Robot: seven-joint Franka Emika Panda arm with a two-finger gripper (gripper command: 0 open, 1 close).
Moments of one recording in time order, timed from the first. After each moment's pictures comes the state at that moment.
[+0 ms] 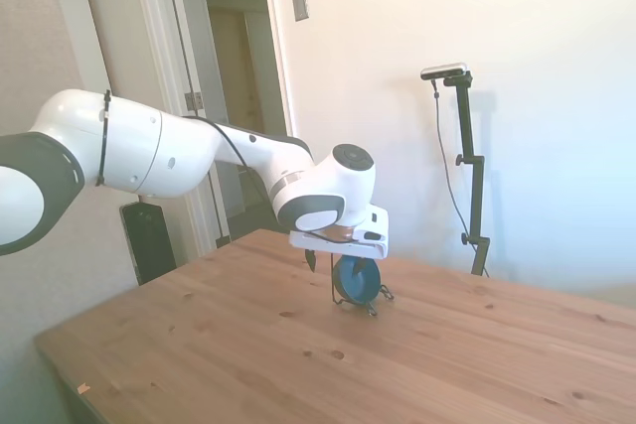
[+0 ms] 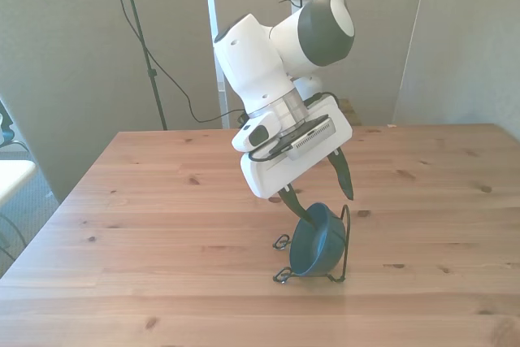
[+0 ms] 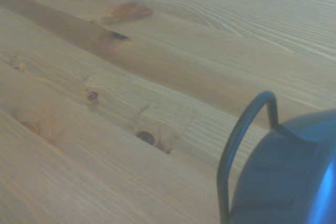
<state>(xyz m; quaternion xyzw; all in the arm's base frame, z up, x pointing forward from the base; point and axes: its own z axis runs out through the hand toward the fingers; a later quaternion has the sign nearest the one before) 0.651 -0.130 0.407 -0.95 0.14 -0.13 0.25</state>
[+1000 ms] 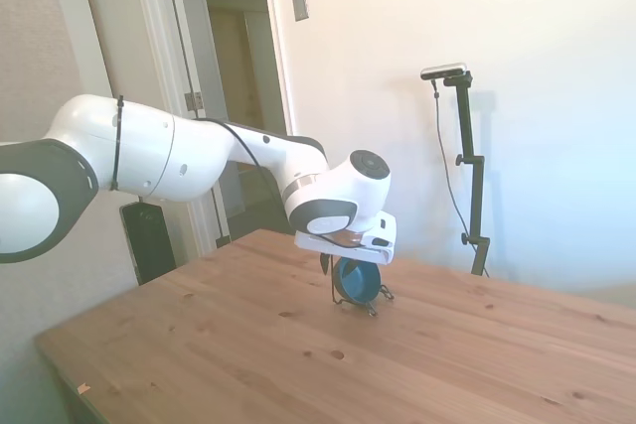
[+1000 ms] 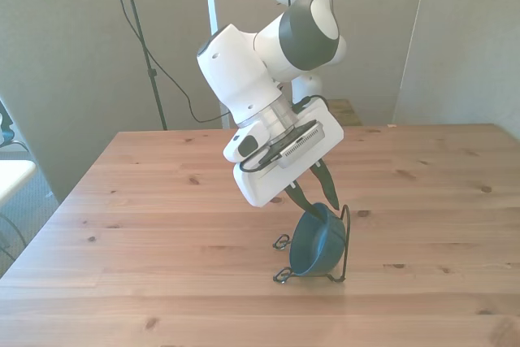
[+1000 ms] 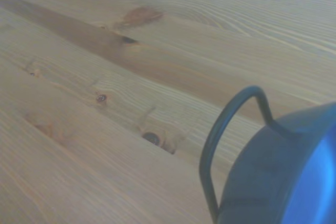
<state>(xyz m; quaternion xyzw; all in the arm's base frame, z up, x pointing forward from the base) 0.658 -0.151 0.401 -0.94 0.13 -0.12 0.28</state>
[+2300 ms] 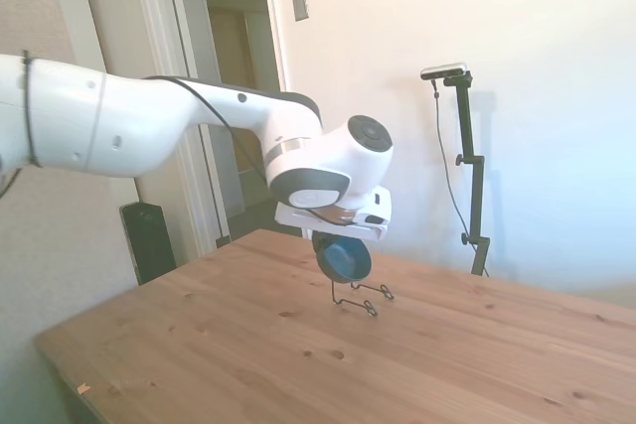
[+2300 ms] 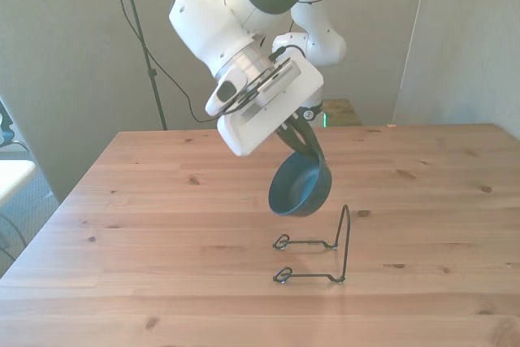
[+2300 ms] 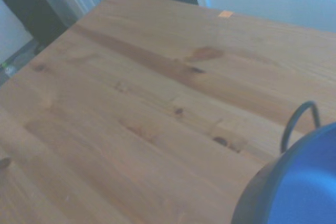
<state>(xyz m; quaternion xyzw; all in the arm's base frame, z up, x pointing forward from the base) 0.576 -0.164 0.479 -0.93 0.09 -0.13 0.32</state>
